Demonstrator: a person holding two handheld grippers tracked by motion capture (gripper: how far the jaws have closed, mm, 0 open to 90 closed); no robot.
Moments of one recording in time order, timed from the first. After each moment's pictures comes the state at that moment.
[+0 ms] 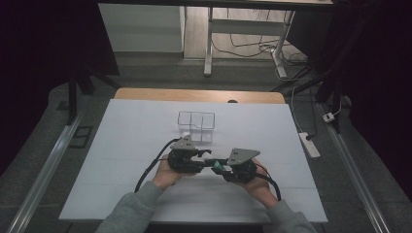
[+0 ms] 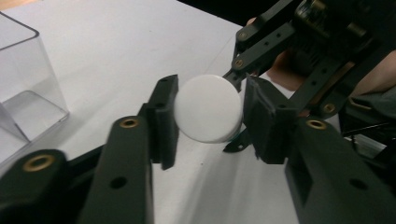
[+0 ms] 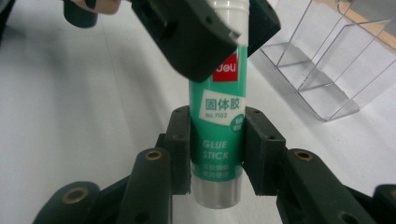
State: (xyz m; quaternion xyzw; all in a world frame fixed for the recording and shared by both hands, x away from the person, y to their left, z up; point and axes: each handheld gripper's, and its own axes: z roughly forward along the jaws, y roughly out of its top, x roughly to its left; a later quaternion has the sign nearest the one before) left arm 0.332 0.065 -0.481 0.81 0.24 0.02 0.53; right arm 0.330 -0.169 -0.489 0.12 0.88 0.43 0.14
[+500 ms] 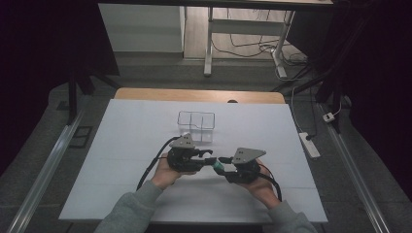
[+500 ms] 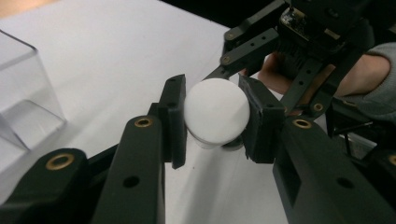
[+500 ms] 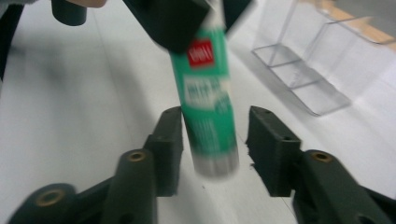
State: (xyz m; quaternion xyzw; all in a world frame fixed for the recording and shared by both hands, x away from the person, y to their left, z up) left arm 0.330 0.069 -0.464 0.81 0.24 0.03 0.53; right arm 0.329 -0.185 -0.486 0.15 0.87 0.46 0.13
